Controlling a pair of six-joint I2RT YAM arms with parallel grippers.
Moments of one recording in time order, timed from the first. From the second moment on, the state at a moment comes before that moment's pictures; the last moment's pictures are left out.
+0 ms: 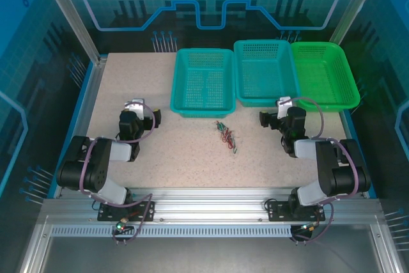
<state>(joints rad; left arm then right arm) -0.03 1.54 0.36 0.82 -0.06 -0.07 0.05 1.49 0.42 0.62 -0.04 -0.07</state>
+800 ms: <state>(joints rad) -0.28 0.76 0.51 0.20 -0.01 -0.36 0.34 0.91 0.77 -0.48 -0.20 0.26</state>
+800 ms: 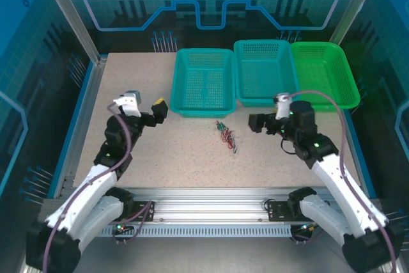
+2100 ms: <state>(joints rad) -0.55 0.90 0.57 -0.08 0.36 -0.48 0.53 1.20 0.85 -0.50 -0.39 0.08</state>
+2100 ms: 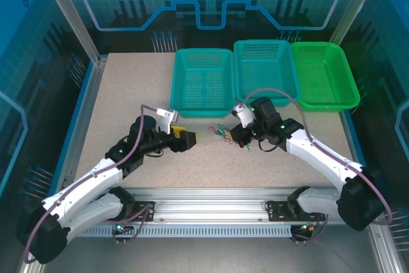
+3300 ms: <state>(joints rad) -0.57 1.26 0.57 0.67 0.44 -1.48 0.50 1.08 0.85 -0.34 -0.57 0.29</state>
